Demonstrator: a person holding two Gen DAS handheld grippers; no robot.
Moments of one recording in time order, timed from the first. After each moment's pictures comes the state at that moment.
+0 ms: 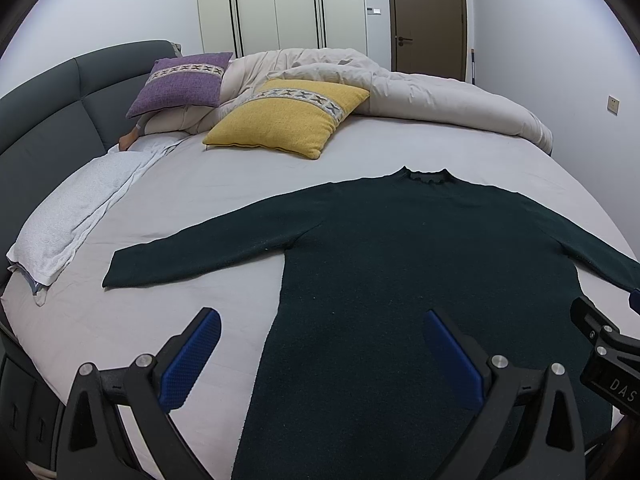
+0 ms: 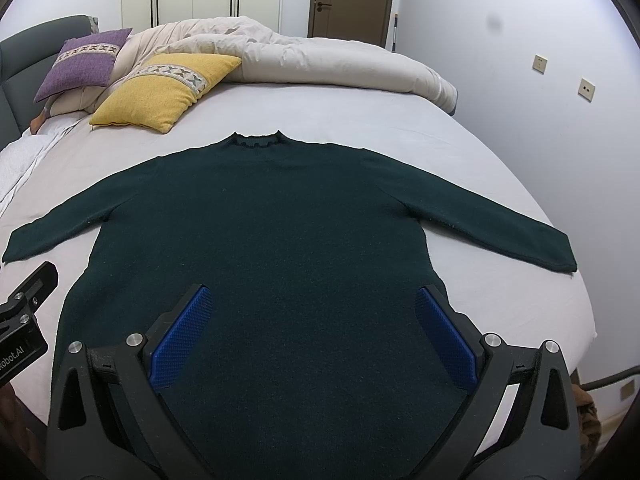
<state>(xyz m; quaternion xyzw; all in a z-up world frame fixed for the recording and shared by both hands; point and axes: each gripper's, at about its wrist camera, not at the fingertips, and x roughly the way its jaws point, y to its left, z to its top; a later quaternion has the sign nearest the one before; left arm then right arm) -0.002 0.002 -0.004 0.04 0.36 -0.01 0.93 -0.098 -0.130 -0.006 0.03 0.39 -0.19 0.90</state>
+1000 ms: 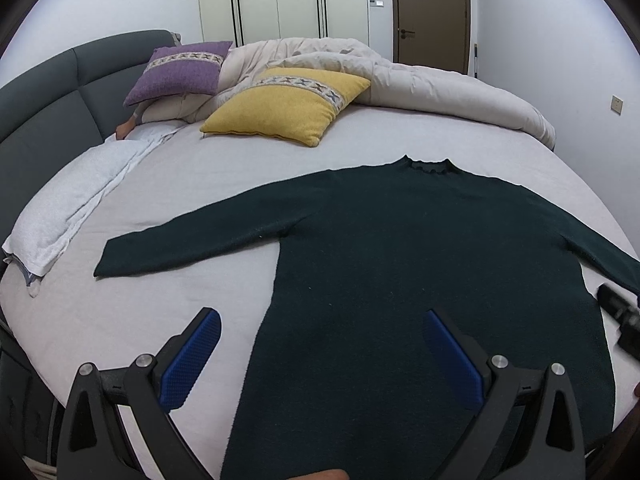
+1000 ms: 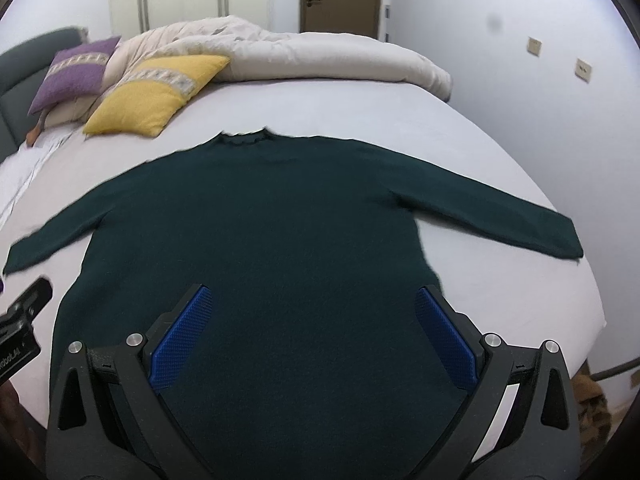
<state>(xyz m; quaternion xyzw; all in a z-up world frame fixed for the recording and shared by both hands) 0.002 0.004 -0.021 0.03 0.38 -0.01 0.93 -0.100 -0.174 -0.016 0.07 0.39 -0.20 0.90</state>
